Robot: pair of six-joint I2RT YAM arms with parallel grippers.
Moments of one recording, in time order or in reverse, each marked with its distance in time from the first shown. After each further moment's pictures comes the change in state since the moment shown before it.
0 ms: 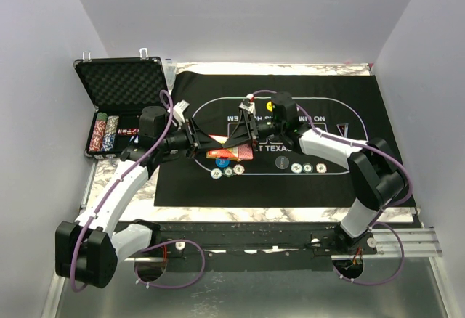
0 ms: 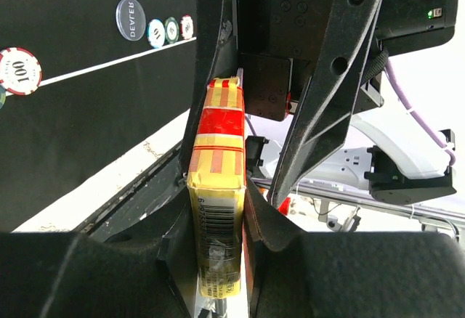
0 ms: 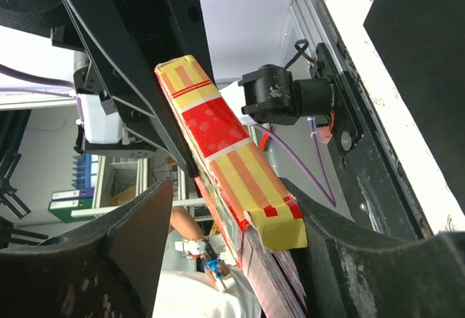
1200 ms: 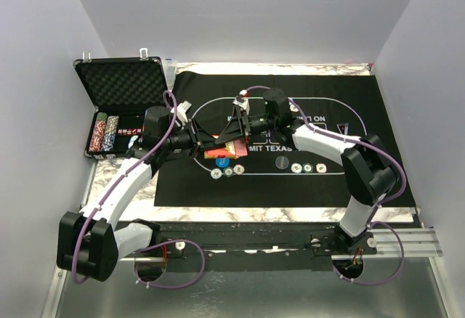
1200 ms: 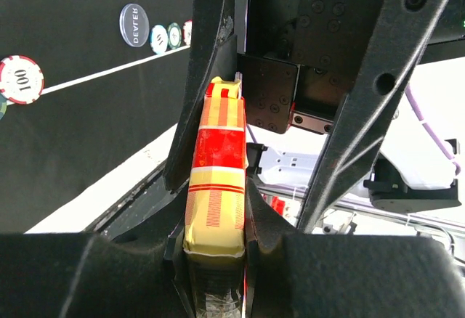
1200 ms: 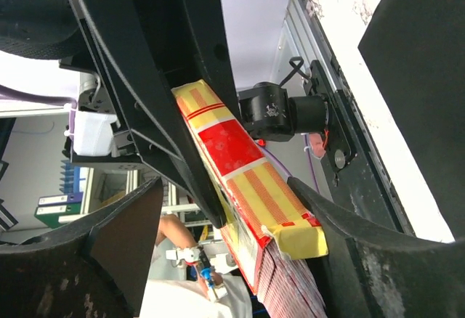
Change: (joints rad) left arm -0.019 0.053 -0.013 0.072 -0.020 -0.037; right arm 0.028 0.066 0.099 -0.047 0.046 -0.026
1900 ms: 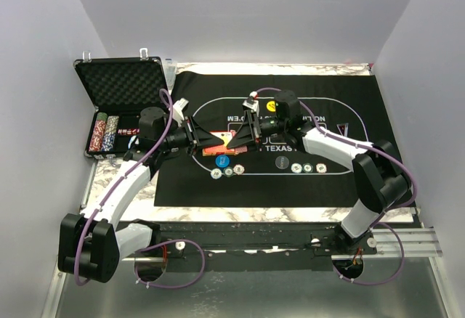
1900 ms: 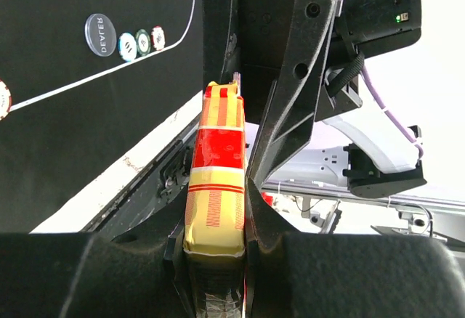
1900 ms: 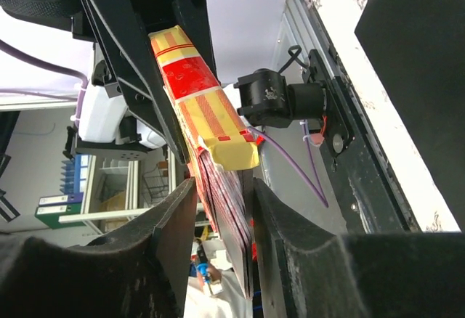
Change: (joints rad) left arm 0.039 -0.012 -0.055 0.170 0.082 -0.073; right arm -0.050 -0.097 -0.094 -0.039 -0.032 -0.046
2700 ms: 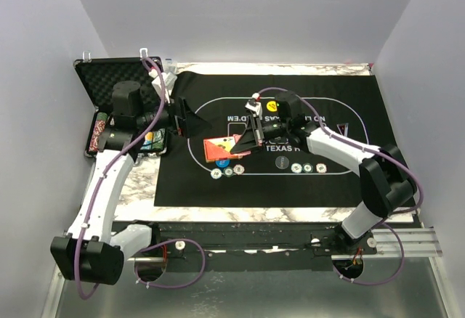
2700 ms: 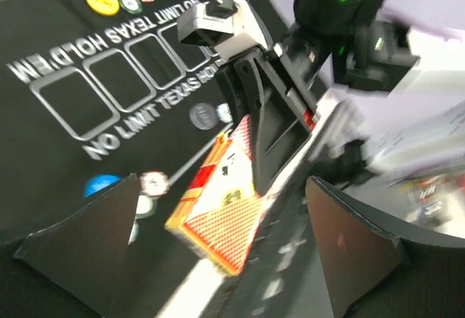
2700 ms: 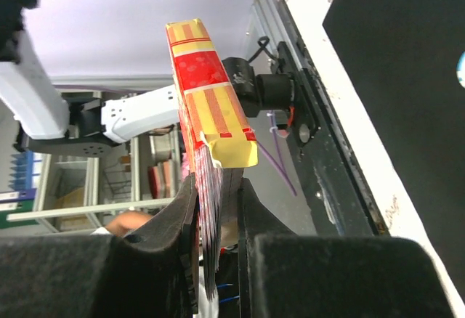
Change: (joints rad) left arm 0.126 -0.021 0.354 -0.417 -0.007 0.714; right arm -0.008 -0.038 0.003 -0.150 0.007 -0.179
